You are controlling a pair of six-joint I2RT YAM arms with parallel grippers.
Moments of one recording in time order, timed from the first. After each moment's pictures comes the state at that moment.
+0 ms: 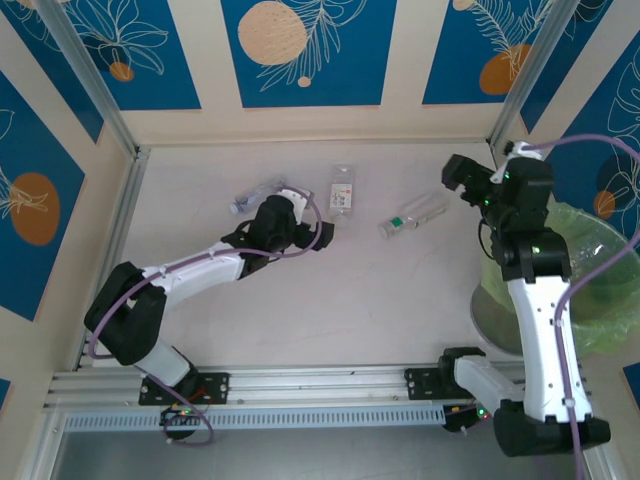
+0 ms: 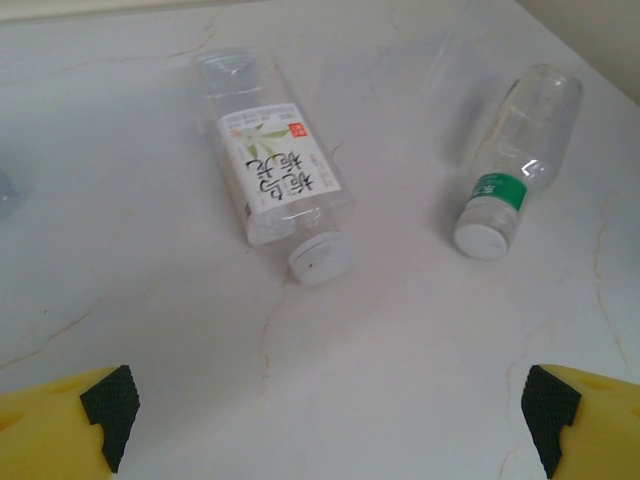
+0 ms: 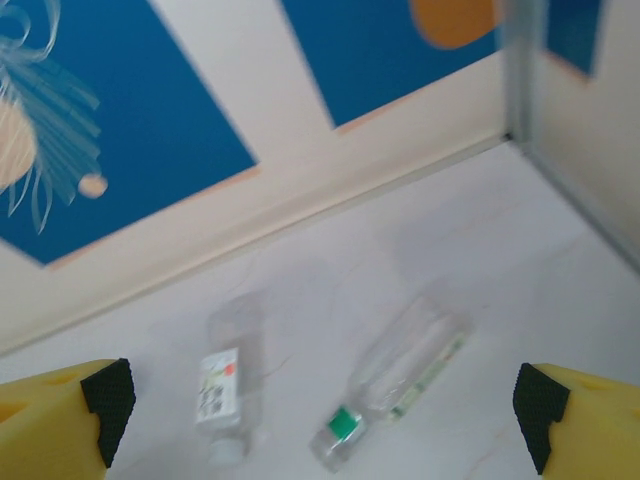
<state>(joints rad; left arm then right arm) -0.69 1.55 0.96 0.06 -0.03 -0.29 0.06 0.99 1.32 -0.72 0.07 0.43</state>
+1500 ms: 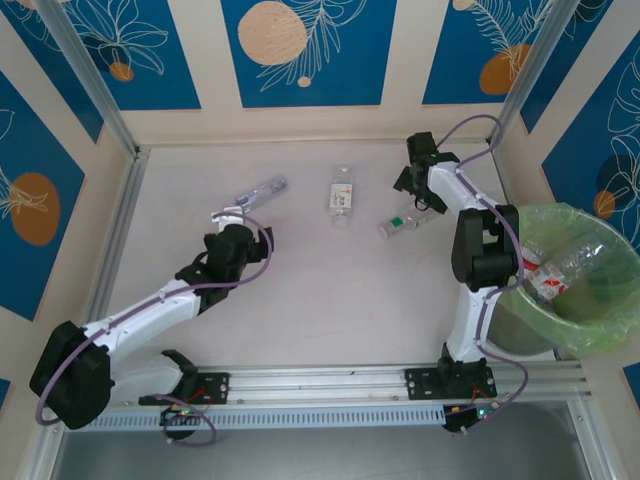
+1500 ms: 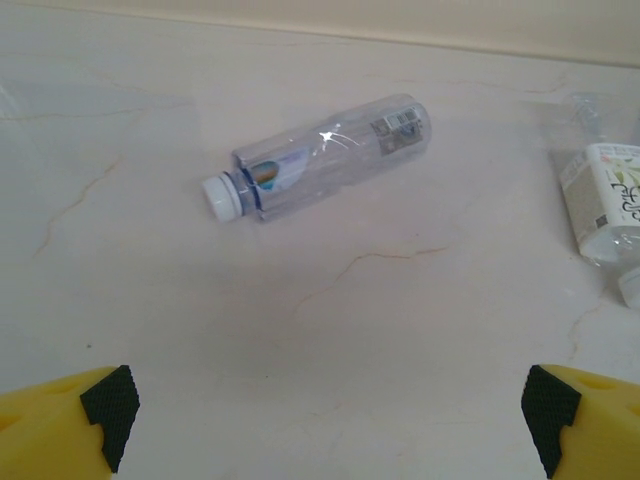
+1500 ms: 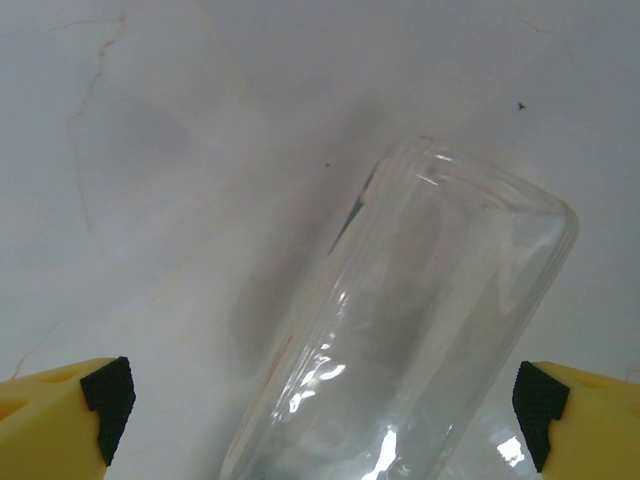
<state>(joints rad) -0.63 1.14 0.65 -0.08 -0.52 -0.45 0.12 2.00 1.62 -0.80 0.28 0.68</state>
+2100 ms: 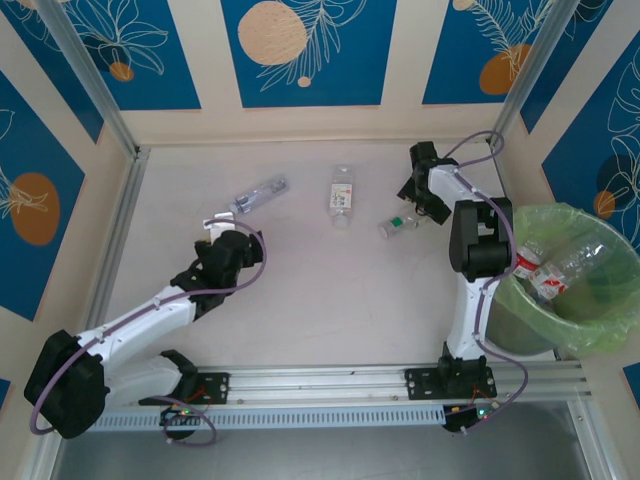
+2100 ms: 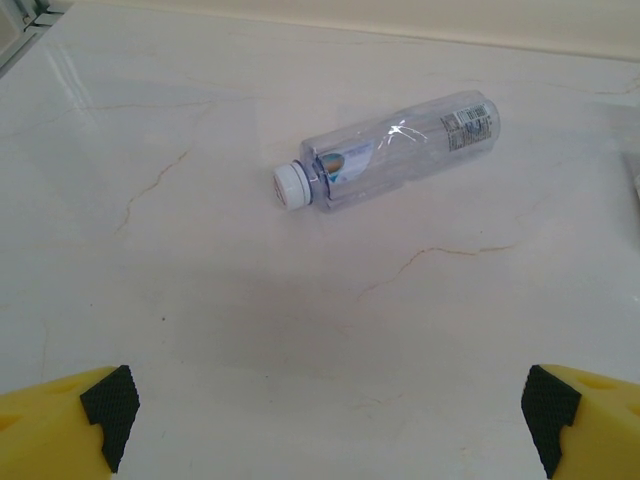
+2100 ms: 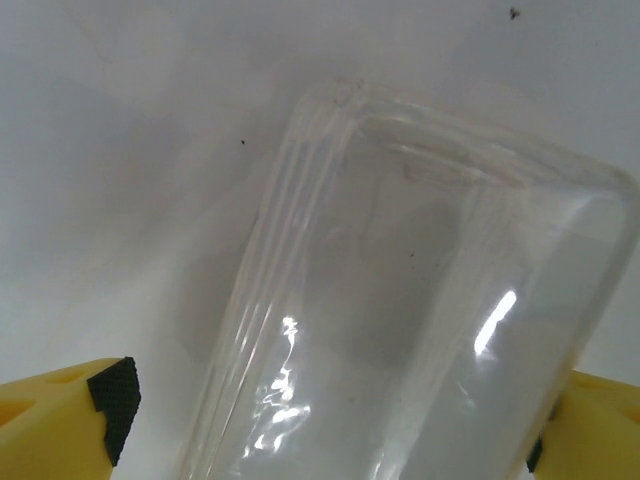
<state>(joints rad) -0.63 1.10 0.61 -0.13 -0.60 -0.47 0.08 2.11 1.62 -0.80 0.24 0.78</state>
